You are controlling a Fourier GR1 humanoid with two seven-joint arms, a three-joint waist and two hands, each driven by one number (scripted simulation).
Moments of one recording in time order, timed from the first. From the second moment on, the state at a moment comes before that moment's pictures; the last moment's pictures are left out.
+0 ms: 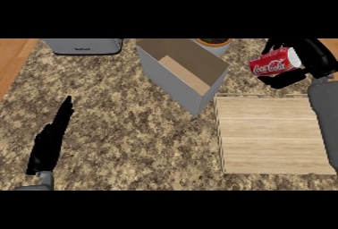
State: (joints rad) left arm 0.01 0.21 0.02 -1.54 -0.17 0.08 0.09; right arm -0.74 -0.40 -0.18 -0.98 0.68 0.18 -0.36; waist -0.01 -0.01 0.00
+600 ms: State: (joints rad) left arm 0.02 0.21 0.04 -1.58 -0.17 0.05 0.10; right arm -0.92 -0.26 -0.13 -1.07 0.64 0.24 -0.12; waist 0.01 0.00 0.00
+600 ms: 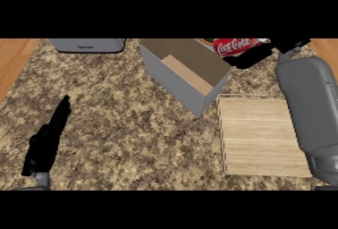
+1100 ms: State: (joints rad) left arm 0.00 0.20 0.03 -1.56 -0.18 0.05 0.09; right arm -1.12 -0.13 -0.08 -0.75 0.73 0.12 -0.05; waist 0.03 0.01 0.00
